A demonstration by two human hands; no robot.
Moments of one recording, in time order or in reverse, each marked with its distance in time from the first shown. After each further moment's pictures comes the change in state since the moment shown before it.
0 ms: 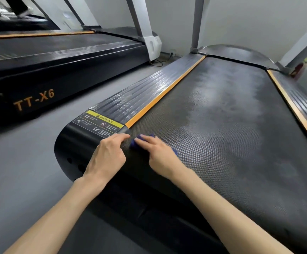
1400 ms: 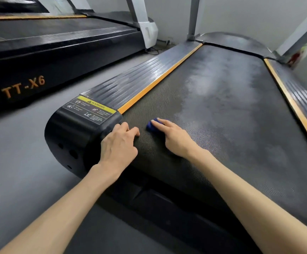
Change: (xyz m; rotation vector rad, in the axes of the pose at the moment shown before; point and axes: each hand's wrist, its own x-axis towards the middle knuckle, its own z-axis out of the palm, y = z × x) left_hand -0.009 0.036 0.028 0.352 -0.084 0.026; right_hand -0.016 0.049 -0.022 -0.082 -0.047 0.108
